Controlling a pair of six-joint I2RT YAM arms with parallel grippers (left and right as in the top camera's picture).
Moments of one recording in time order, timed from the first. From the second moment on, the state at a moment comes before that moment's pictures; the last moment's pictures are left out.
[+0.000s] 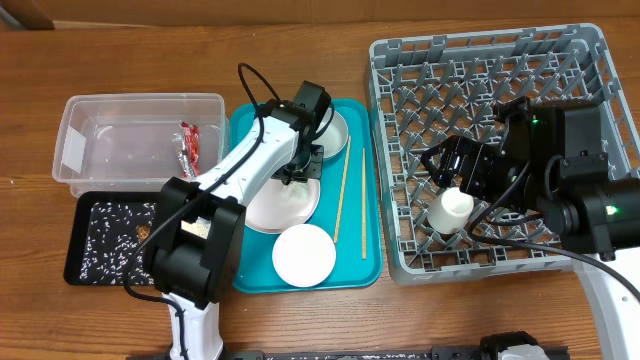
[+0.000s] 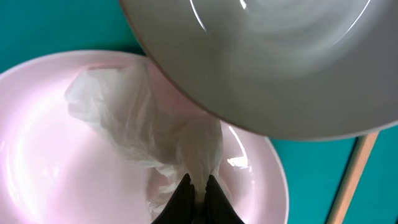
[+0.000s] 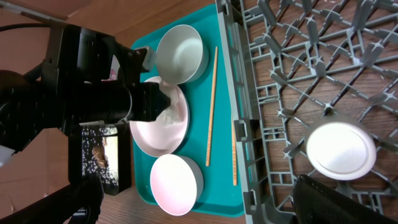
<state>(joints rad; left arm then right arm) -0.44 2.04 1.52 -0.95 -0.06 -0.34 0.14 1.17 1.37 -1.13 -0.40 0.46</state>
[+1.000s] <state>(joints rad) 0.15 1.91 1.83 -1.29 0.10 -0.30 0.14 1.17 1.37 -1.14 -0.40 0.46</state>
